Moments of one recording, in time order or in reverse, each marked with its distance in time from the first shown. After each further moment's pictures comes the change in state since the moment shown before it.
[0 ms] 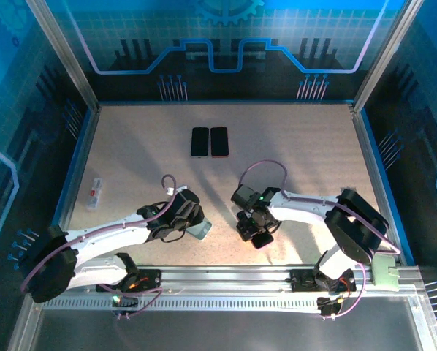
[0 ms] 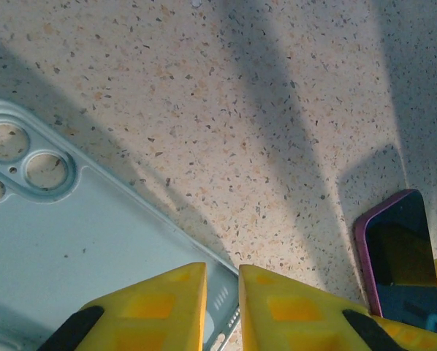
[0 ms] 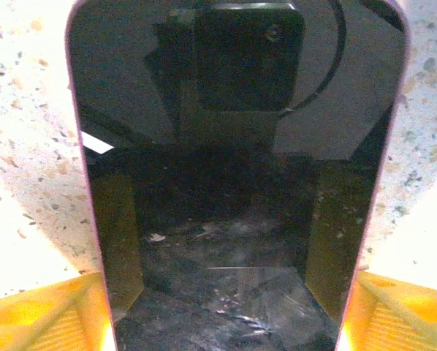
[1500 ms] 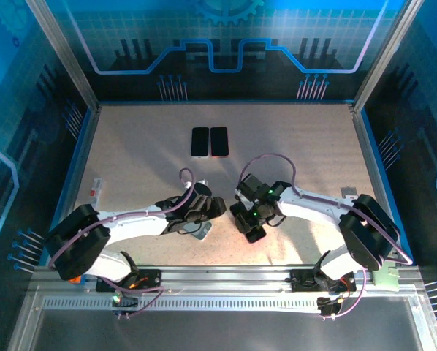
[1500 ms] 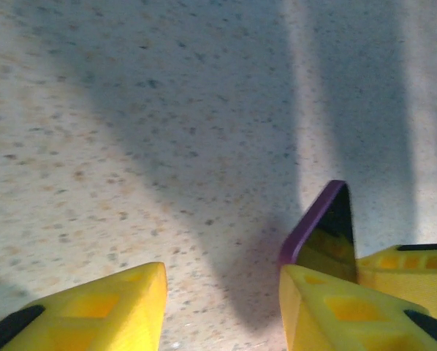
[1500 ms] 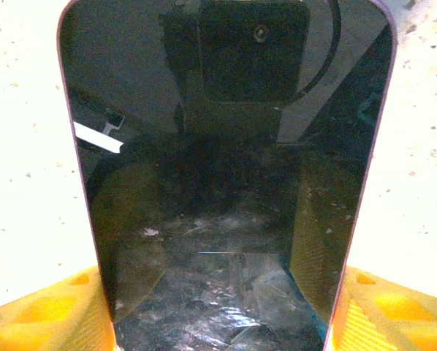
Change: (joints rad) left arm 0.000 0.257 0.056 0.369 0.160 0.004; right arm -0.082 -0.098 0.018 0.040 -0.169 -0.101
